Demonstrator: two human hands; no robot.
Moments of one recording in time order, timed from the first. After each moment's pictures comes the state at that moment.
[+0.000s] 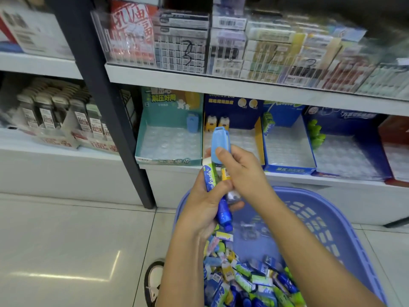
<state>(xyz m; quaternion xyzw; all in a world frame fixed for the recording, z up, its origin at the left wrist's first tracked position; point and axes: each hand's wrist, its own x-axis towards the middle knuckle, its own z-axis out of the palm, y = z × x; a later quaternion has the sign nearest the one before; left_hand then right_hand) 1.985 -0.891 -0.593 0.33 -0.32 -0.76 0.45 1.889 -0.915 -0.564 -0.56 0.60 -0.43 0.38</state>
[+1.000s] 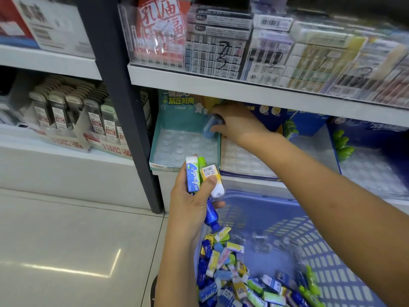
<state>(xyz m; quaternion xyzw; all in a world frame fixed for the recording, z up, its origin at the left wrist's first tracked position) 2.028 -0.917 -0.606 0.46 -0.32 -0.61 0.56 1.906 -1.055 -0.533 -0.80 0.58 -0.09 0.07</state>
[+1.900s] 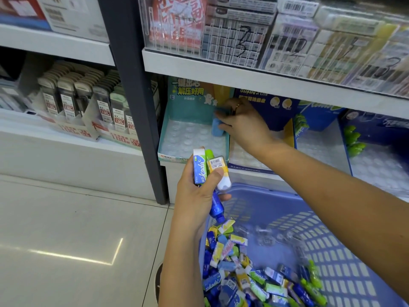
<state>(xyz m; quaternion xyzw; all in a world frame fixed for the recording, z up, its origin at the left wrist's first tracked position) 2.036 -0.920 -0.613 0.44 -0.33 -0.63 0.55 1.895 -1.061 -0.581 -0.79 0.58 -0.19 0.03</state>
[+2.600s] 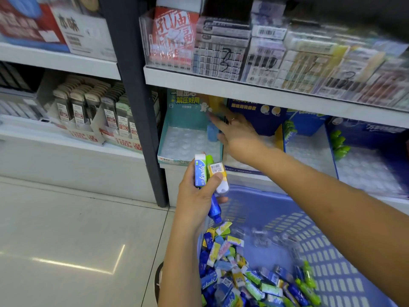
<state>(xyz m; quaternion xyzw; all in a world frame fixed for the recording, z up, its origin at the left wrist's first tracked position) 2.027 -0.905 -0.604 0.43 -0.34 -0.63 0.55 1.897 -1.033 -0.570 -0.81 0.59 -0.07 0.00</state>
